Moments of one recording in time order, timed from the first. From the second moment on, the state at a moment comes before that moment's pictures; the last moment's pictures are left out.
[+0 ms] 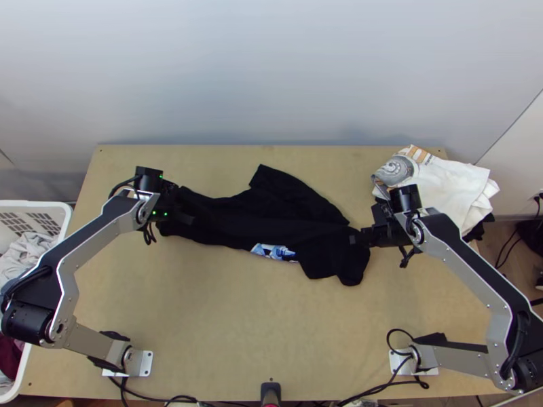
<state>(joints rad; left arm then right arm) -0.16 1.62 1.09 -0.41 0.01 0.20 0.25 1.38 0.94 -0.68 -0.31 0.08</state>
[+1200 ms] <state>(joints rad) 0.27 1.19 1.86 -1.35 0.49 0.17 0.29 1.05 1.55 -1.25 -0.51 0.15</state>
